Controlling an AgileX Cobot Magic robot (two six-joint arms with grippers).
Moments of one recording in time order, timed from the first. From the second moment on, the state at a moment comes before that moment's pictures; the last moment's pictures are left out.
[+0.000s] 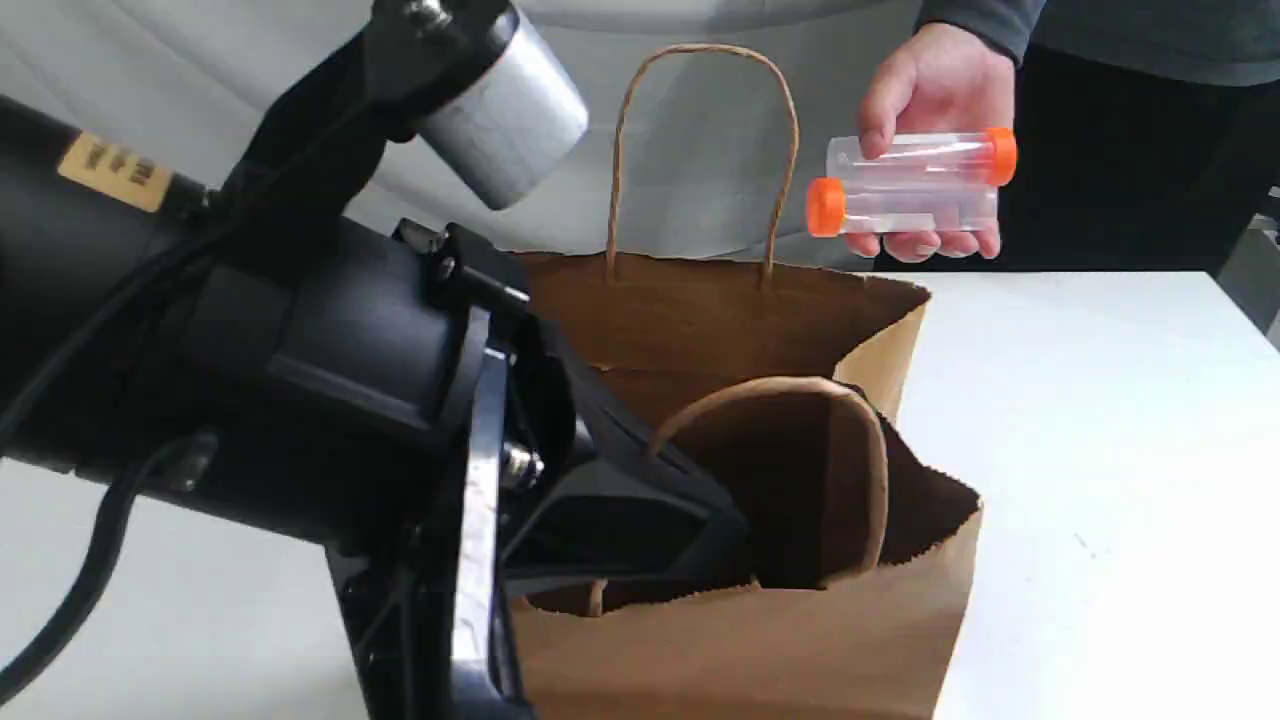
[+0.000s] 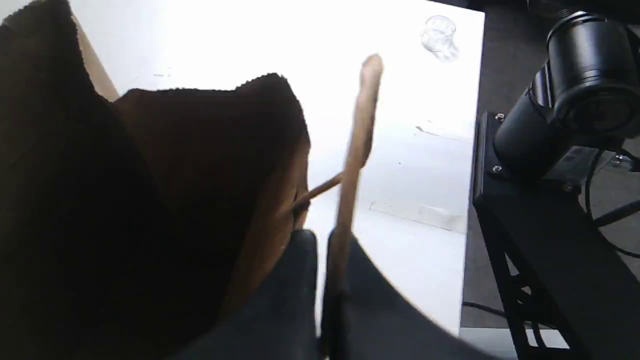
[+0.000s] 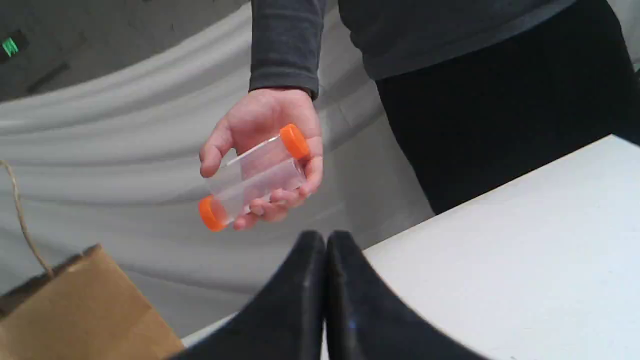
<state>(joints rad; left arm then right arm) -0.75 1.26 -1.10 -0.72 0.82 0.83 0.03 0.00 -0.01 0.50 0.01 0.08</state>
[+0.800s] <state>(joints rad) -0.75 1.26 -1.10 -0.73 0.81 0.84 0.05 0.92 -1.32 0.48 0.84 -0.43</state>
